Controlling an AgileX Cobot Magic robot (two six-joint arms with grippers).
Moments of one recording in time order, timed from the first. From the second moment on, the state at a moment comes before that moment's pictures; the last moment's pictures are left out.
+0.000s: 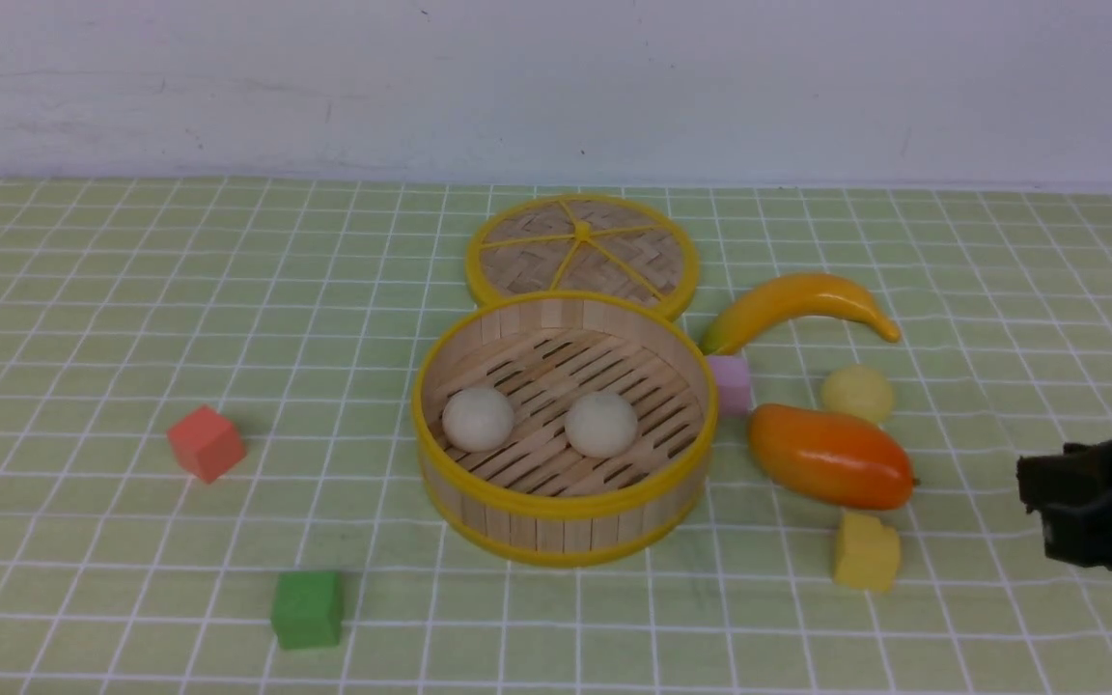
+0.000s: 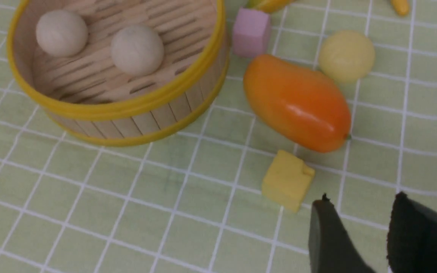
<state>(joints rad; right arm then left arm) 0.28 0.94 -0.66 0.14 0.42 -0.05 -0.12 -0.01 0.03 0.08 0.37 -0.31</state>
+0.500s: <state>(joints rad) 0.29 1.00 -0.66 0.16 0.52 -0.09 -0.12 -0.01 0.03 0.08 0.37 -0.31</state>
